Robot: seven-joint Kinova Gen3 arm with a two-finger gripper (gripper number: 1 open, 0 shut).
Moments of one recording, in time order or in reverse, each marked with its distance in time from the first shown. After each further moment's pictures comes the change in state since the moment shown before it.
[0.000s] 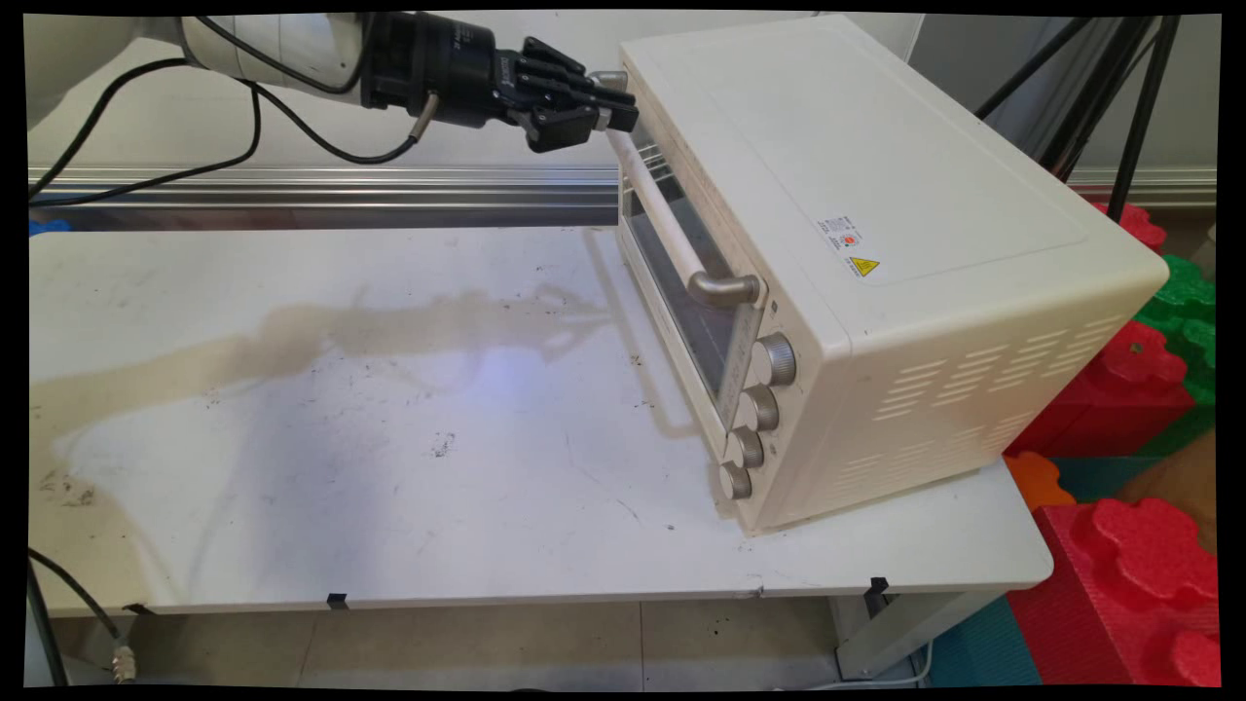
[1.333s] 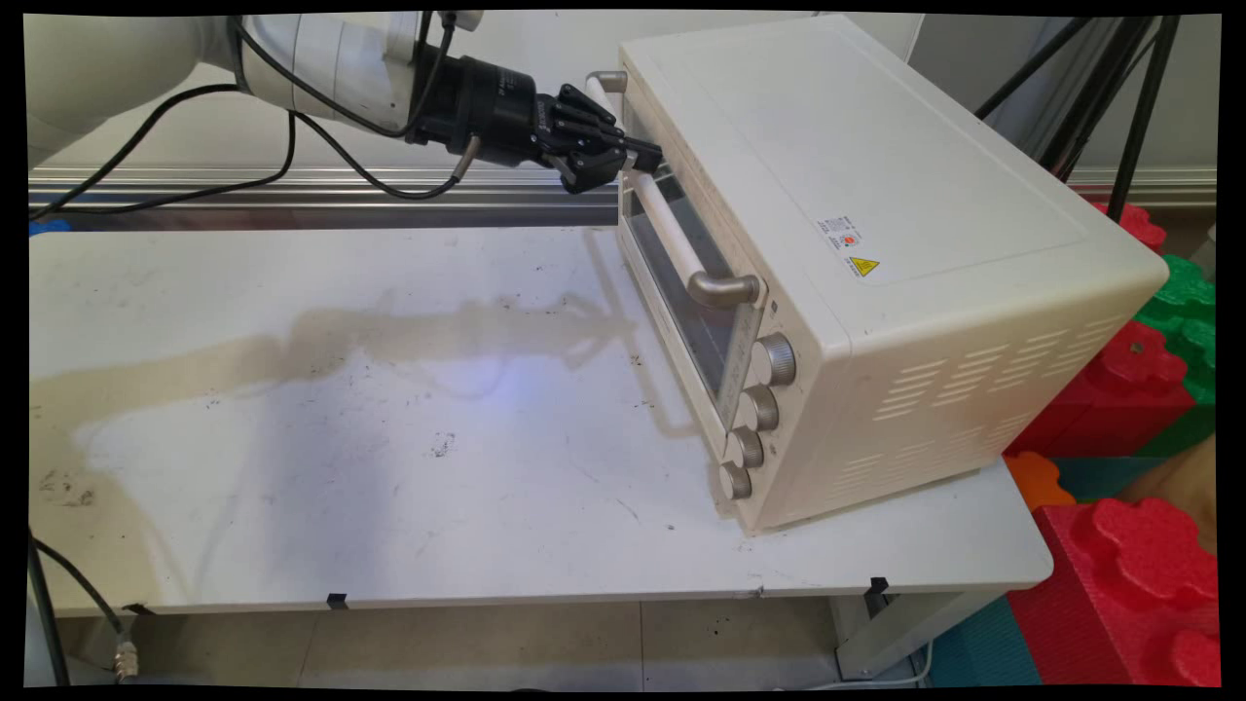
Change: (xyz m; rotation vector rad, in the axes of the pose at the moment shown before) arm -0.013 0.009 0.034 -0.020 -0.063 -0.001
